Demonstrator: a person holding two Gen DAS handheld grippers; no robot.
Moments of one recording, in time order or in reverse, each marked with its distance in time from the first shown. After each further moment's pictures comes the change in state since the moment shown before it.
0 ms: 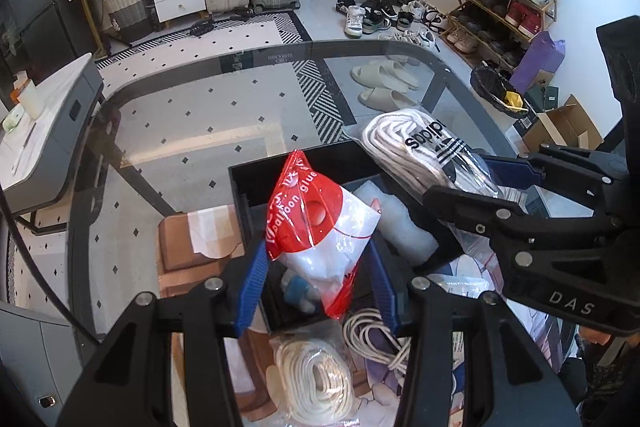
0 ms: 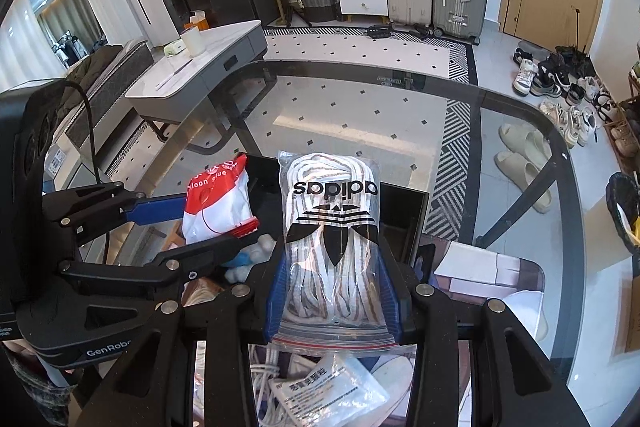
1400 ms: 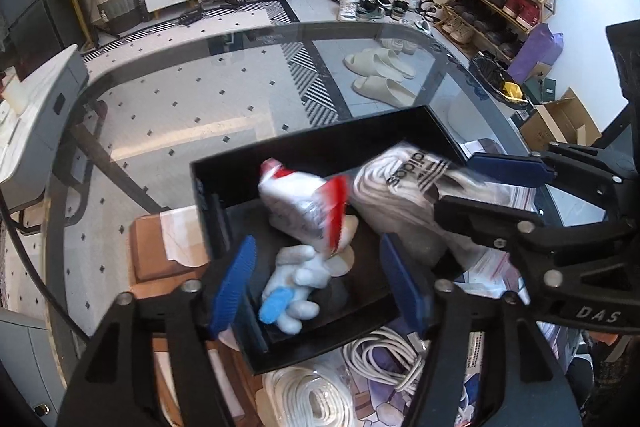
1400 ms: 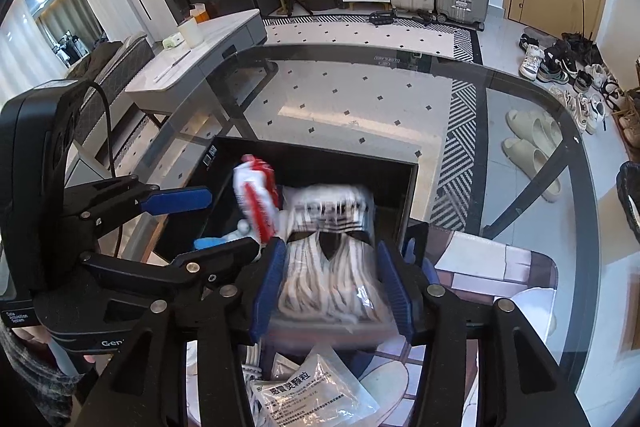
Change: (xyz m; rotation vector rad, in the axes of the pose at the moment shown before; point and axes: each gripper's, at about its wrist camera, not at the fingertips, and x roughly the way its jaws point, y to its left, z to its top) left arm 0.033 0.003 0.005 0.005 0.027 -0.019; right arm 0.017 -0.018 -0.004 0.013 0.025 0.030
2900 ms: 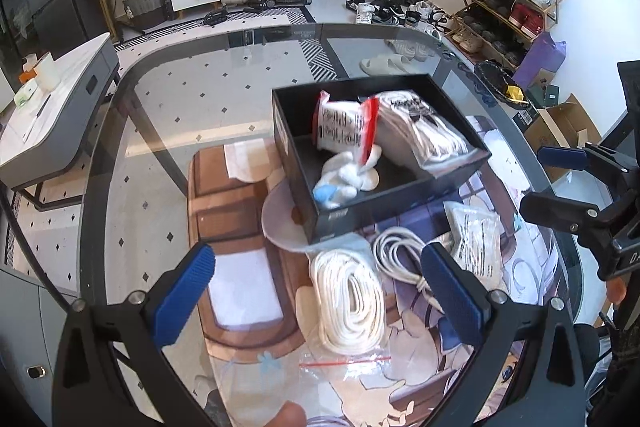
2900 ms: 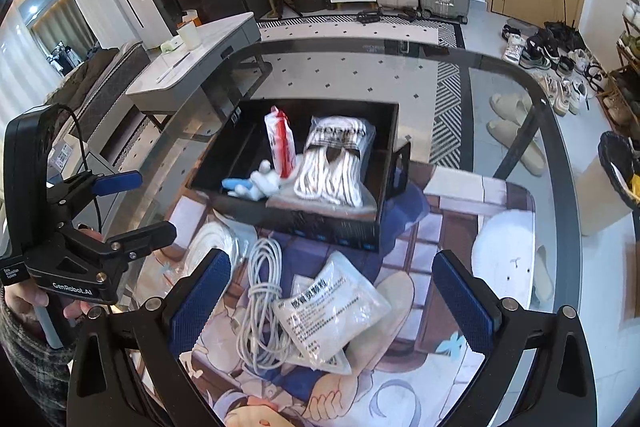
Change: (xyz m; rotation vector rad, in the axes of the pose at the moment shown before) left arm -0.062 0.023 -0.076 -0.038 -0.029 0.021; right arm -0.054 0.012 -0.064 0.047 0.010 -0.030
